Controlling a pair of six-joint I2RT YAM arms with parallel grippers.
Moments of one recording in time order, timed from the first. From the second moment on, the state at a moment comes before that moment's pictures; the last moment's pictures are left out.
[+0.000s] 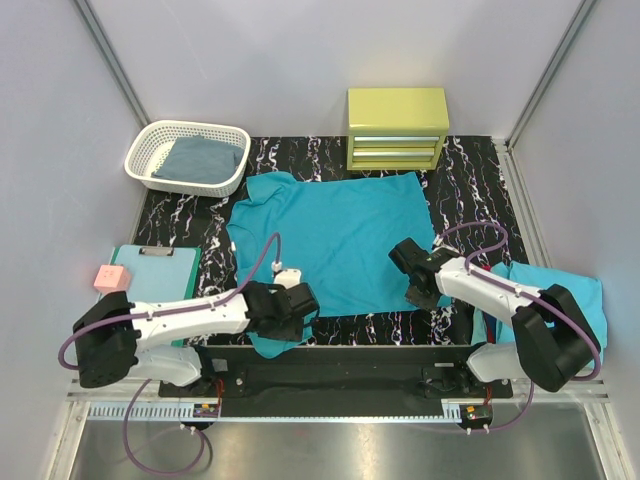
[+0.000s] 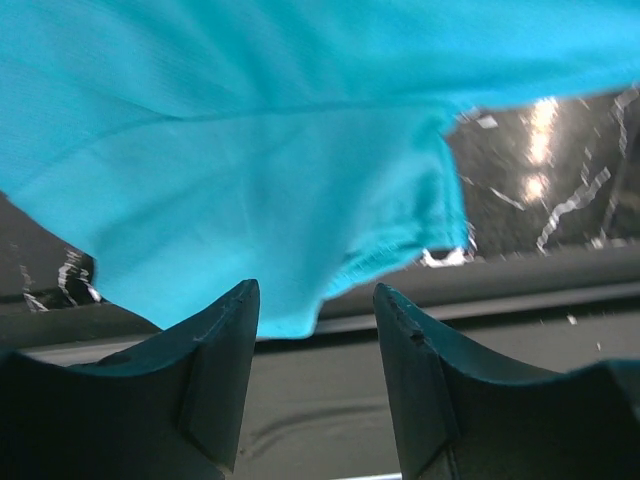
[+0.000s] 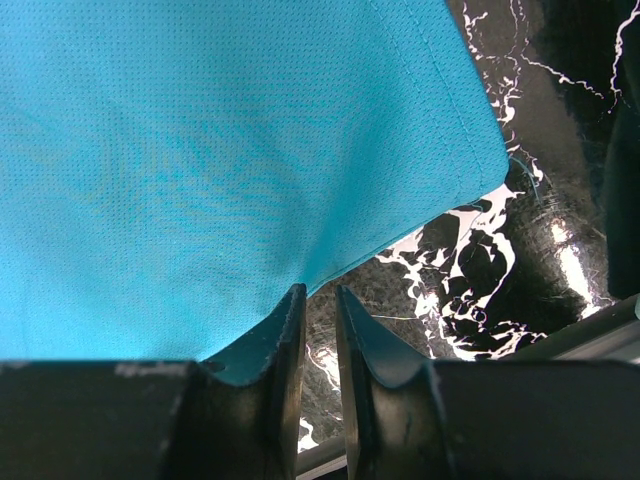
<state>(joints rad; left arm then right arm) -1.13 1.27 0.74 -0.82 -0.27 -1.00 0.60 1.35 0.72 -0.81 0.38 1.09</state>
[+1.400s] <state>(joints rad) -1.25 1.39 0.68 -0.82 -0.27 -1.16 0.60 1.27 0.72 -0.81 0.41 1.06</state>
